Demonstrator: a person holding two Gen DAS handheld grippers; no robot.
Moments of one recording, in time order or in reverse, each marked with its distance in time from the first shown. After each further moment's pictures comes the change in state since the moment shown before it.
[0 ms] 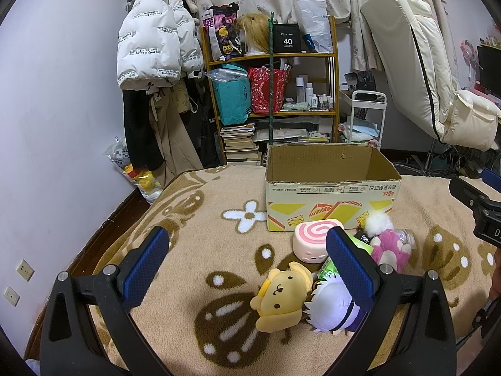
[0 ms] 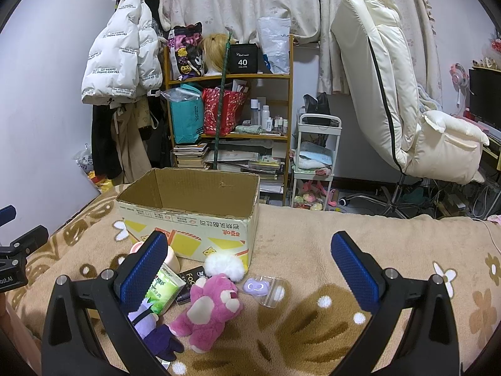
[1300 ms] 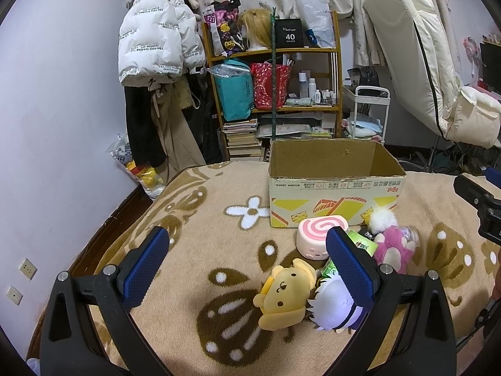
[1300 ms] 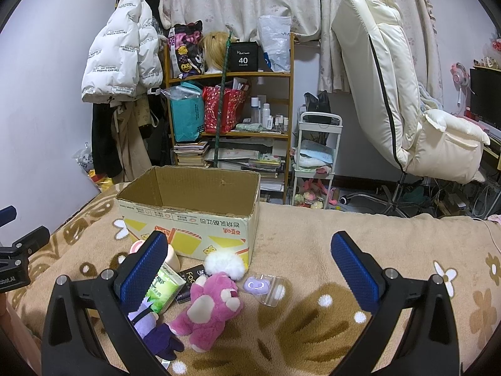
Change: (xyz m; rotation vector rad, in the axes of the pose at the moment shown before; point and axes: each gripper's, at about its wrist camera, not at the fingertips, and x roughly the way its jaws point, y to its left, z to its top) left arm 0.010 0.015 -0.012 0.002 0.019 0.013; right arm 0.003 0.002 -0.002 0.000 0.004 0.000
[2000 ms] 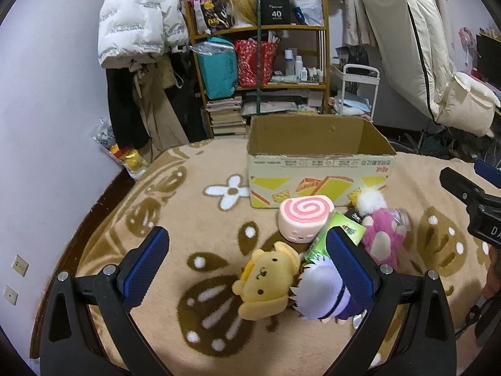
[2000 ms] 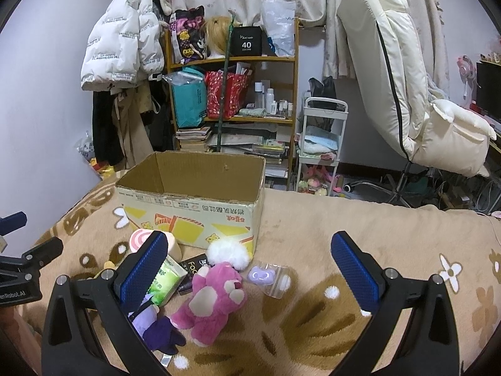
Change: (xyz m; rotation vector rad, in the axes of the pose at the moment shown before) left arm 0.020 -0.023 0.000 0.018 0.125 -0.066; right arm 0.020 0.004 -0.008 -0.007 0.083 0.014
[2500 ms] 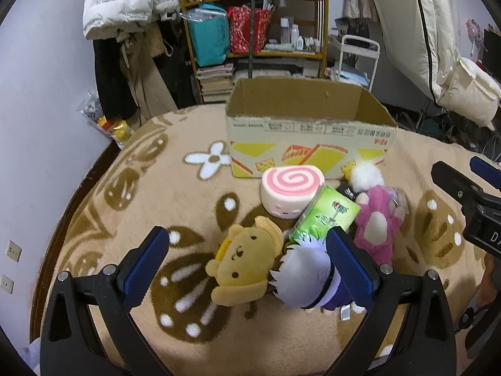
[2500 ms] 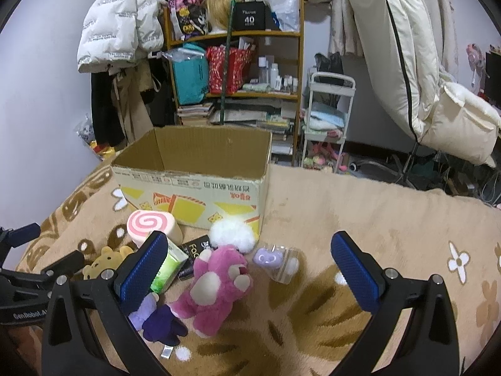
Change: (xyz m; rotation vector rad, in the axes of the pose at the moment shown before) left arm 0.034 -0.019 -0.007 -0.012 0.149 -0.028; right arm 0.027 0.001 -0.002 0.012 0.127 0.026
